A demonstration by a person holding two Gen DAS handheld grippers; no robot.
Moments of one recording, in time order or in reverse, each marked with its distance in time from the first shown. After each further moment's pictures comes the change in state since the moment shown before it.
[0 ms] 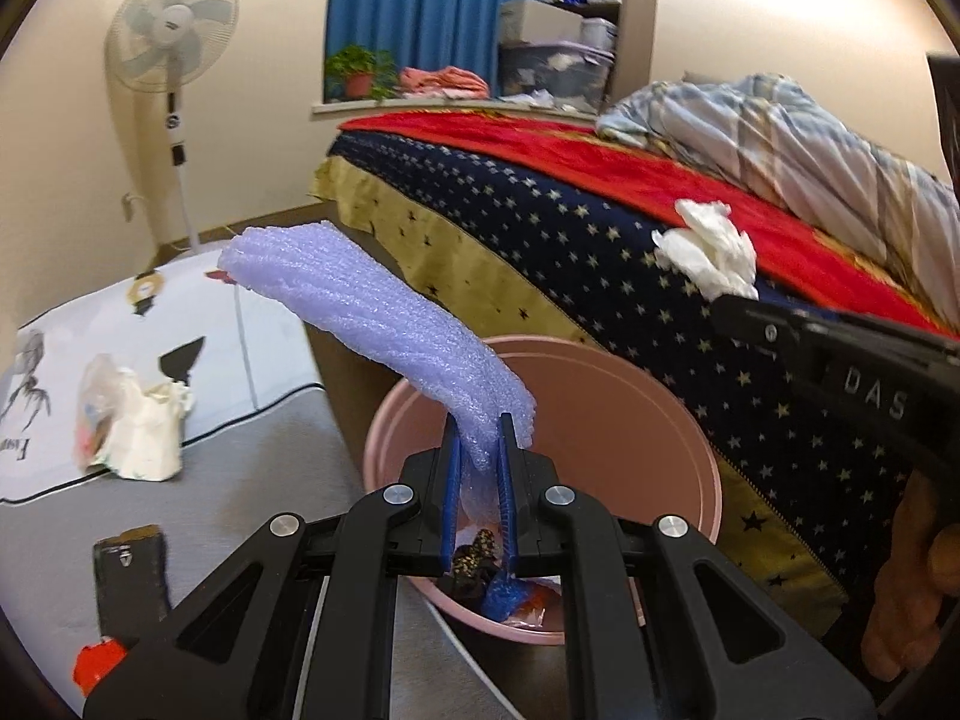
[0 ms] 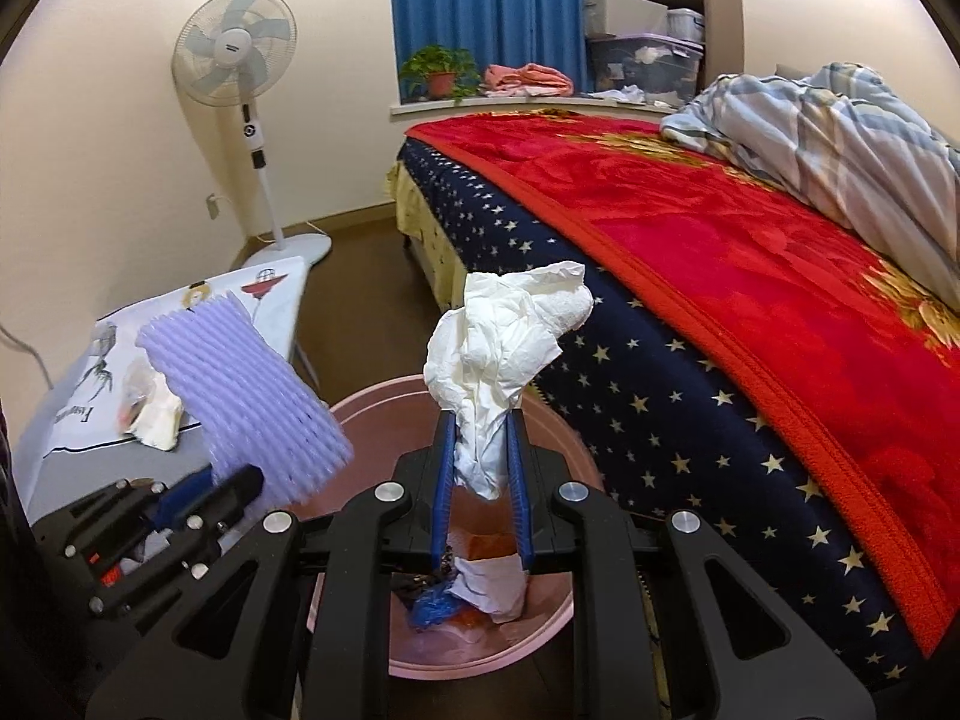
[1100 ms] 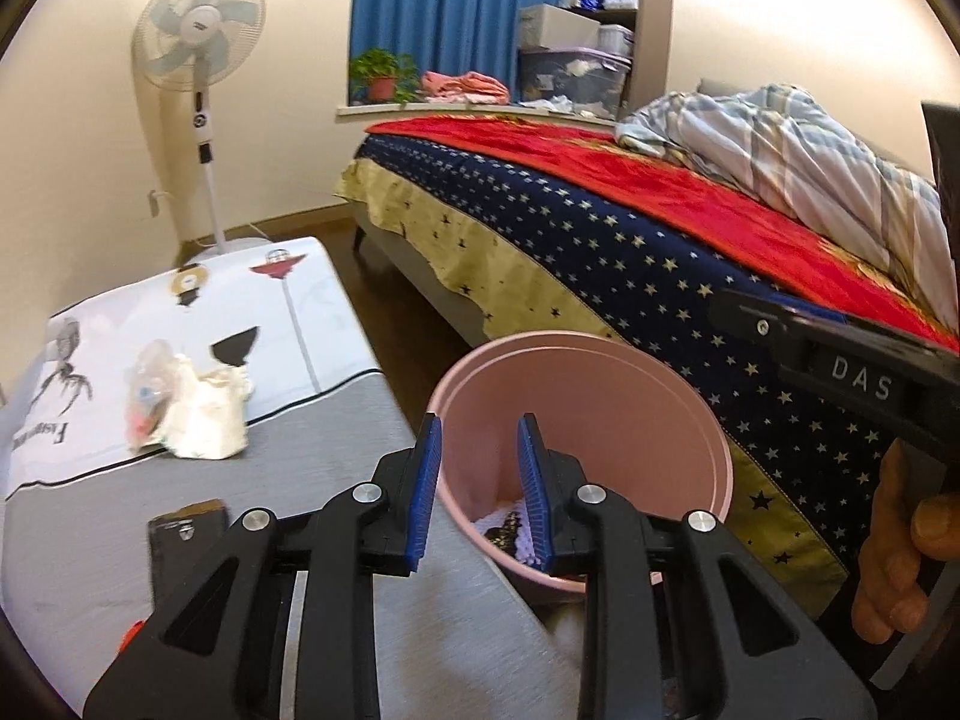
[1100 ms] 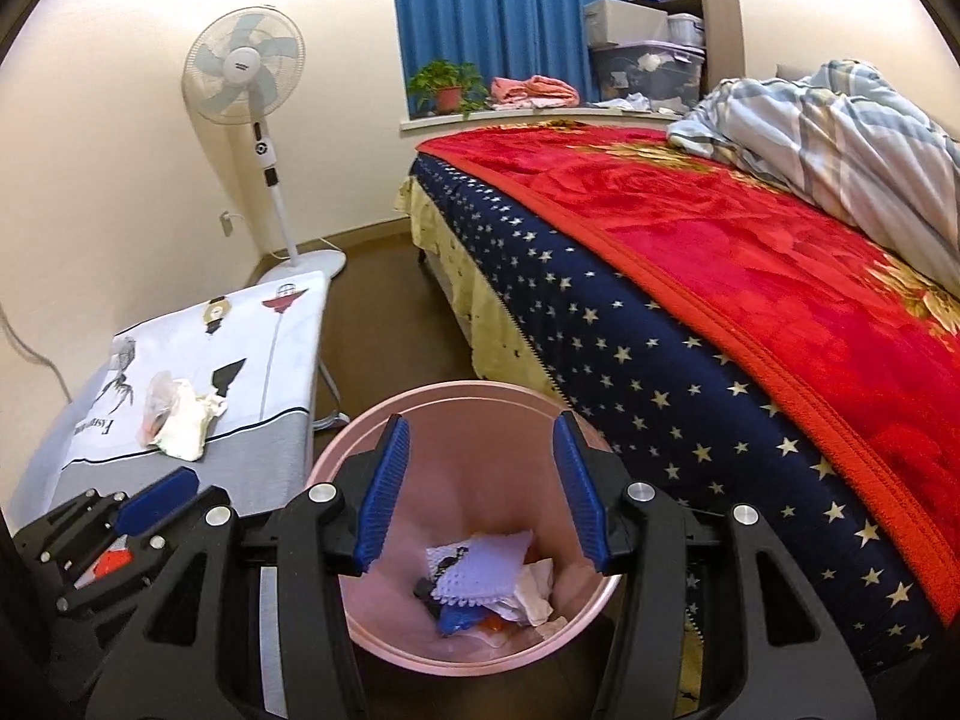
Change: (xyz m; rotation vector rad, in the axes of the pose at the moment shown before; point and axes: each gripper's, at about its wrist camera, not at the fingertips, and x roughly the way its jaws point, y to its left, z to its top) left arm -0.044 0.027 -0.004 -0.031 -0.018 0.055; right arm -0.014 0.012 -0.006 0.018 -0.041 0.045
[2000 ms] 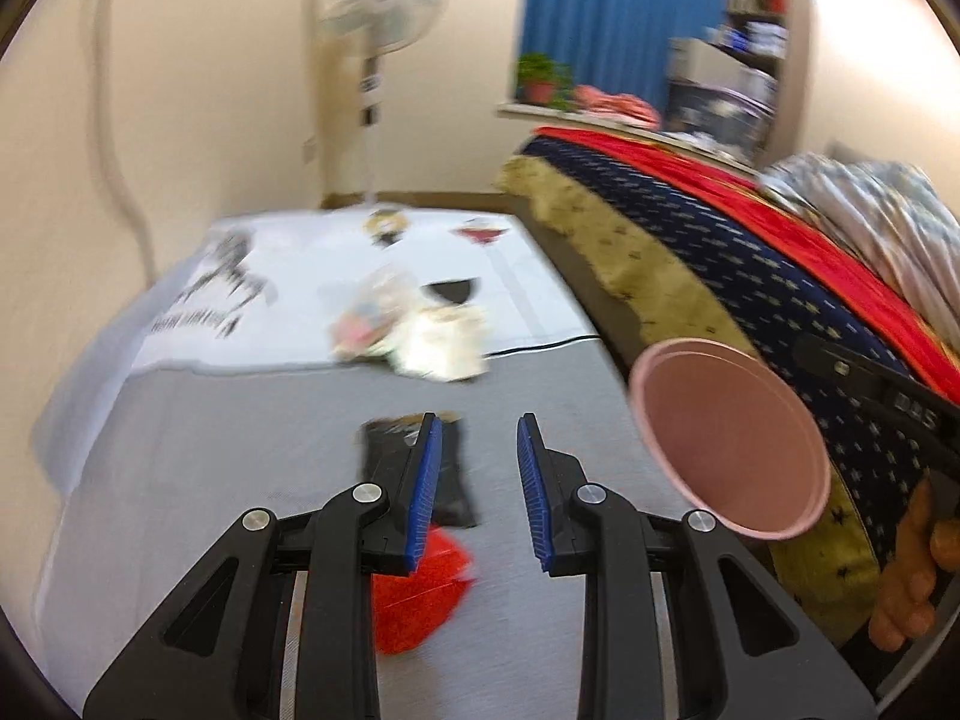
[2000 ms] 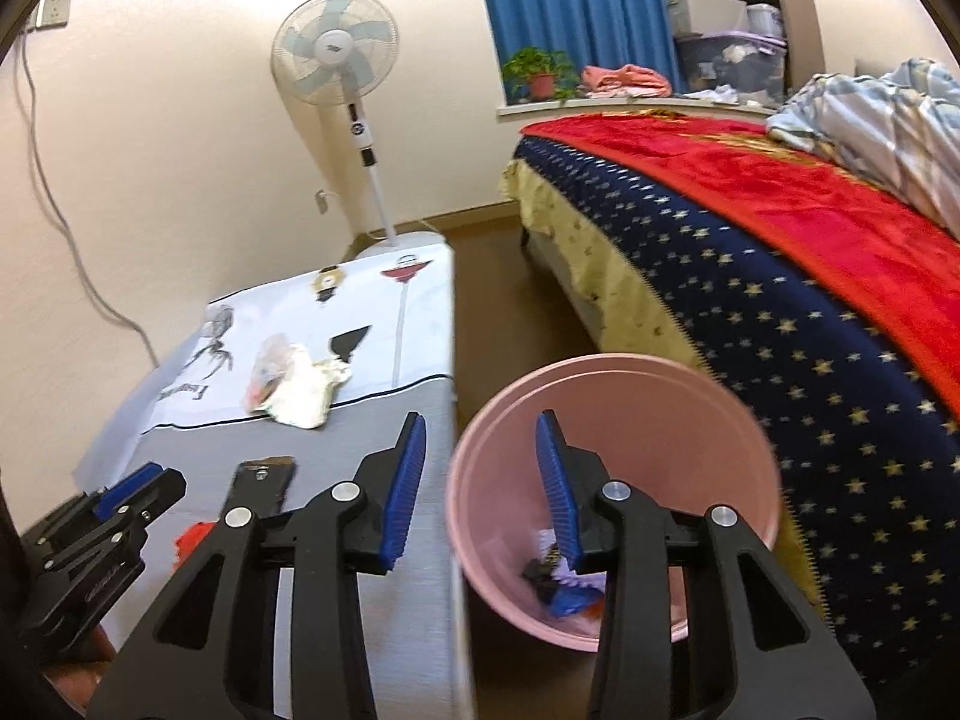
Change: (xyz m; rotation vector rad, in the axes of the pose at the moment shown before) left arm -0.065 0.107 -0.046 -0.258 -0.004 0.261; right arm 0.001 0.072 -0.021 -0.046 0.032 0.227
